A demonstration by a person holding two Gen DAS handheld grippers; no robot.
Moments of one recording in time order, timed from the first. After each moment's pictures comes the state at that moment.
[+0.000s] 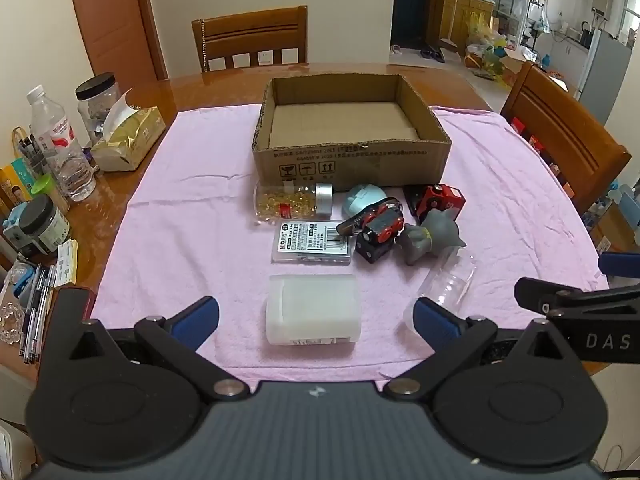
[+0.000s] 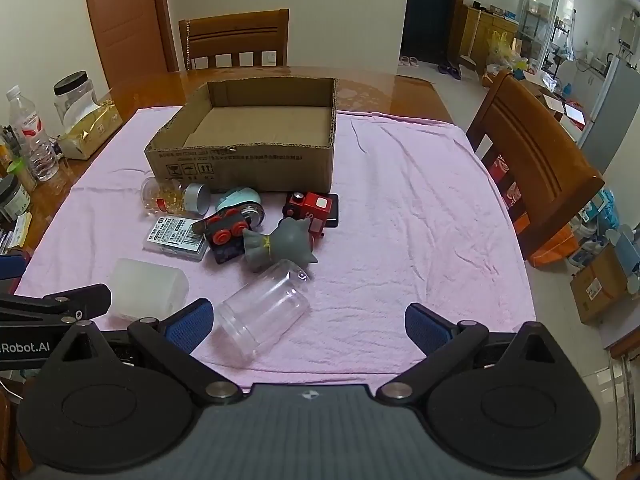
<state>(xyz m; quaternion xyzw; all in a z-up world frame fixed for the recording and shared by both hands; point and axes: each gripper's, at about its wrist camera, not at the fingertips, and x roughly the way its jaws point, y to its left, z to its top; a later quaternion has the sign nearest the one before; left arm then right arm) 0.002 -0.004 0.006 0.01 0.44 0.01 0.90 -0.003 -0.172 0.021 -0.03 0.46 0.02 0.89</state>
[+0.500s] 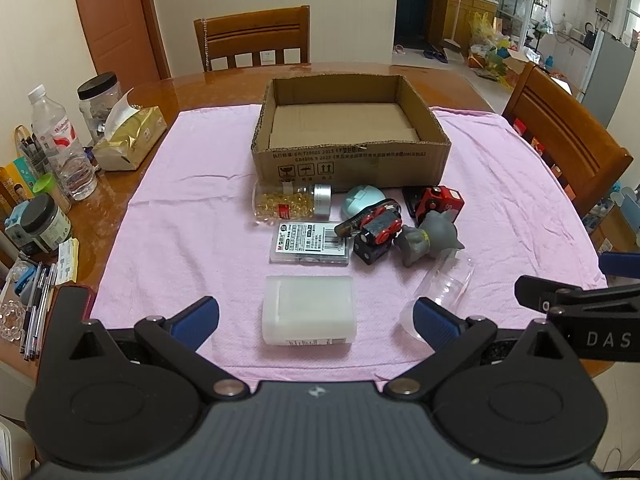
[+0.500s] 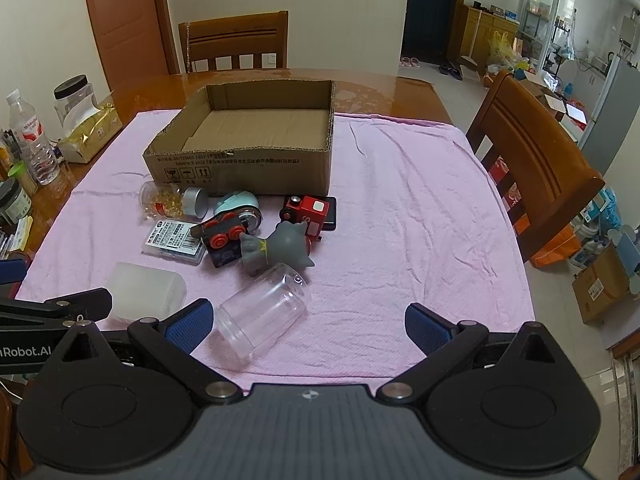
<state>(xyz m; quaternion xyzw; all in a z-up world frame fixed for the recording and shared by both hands) 0.003 -0.008 0.008 0.01 0.44 0.01 0.90 -0.001 -0.176 0.023 -0.03 0.46 0.02 0.89</state>
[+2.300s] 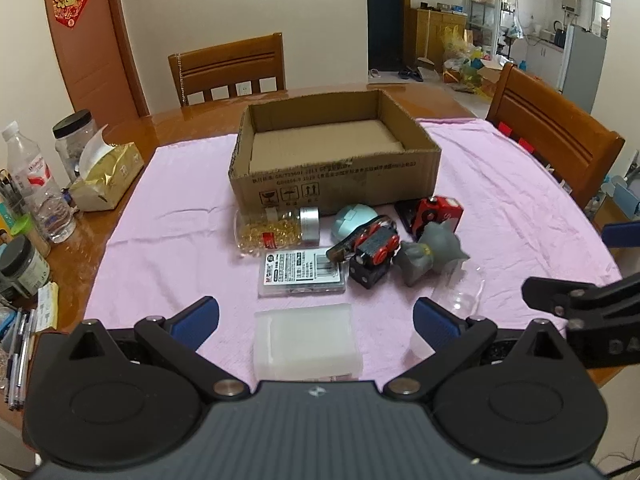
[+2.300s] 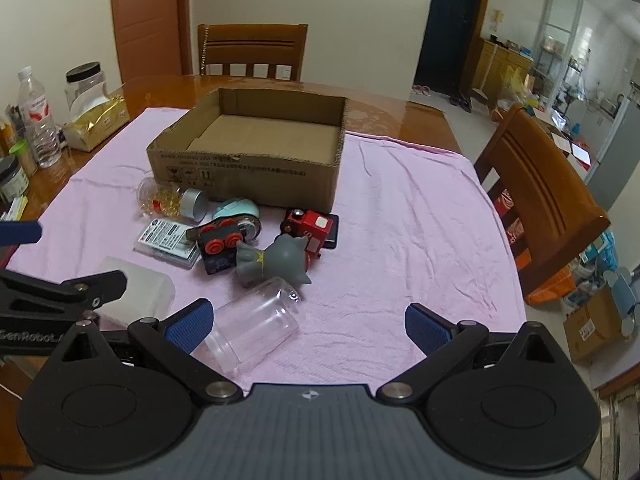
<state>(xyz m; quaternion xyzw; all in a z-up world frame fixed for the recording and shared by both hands) 0.016 -0.008 -0.027 0.05 0.39 -0.02 0.92 0.004 -0.170 0.007 -0.08 0.43 0.04 0.90</state>
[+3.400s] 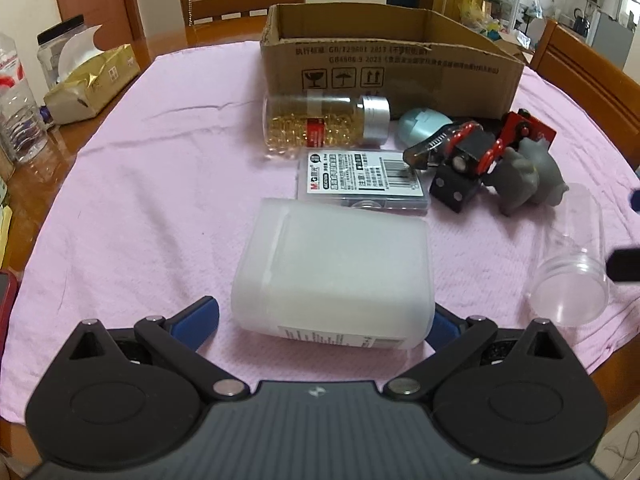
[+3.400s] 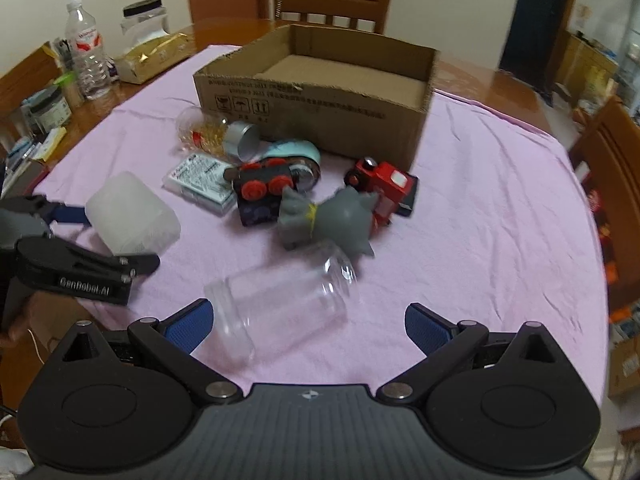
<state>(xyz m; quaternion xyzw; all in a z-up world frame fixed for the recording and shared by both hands) 0.051 0.044 -0.129 0.01 0.46 -0.02 0.89 0.049 -0.168 -0.057 -0.10 0.49 0.17 0.85</state>
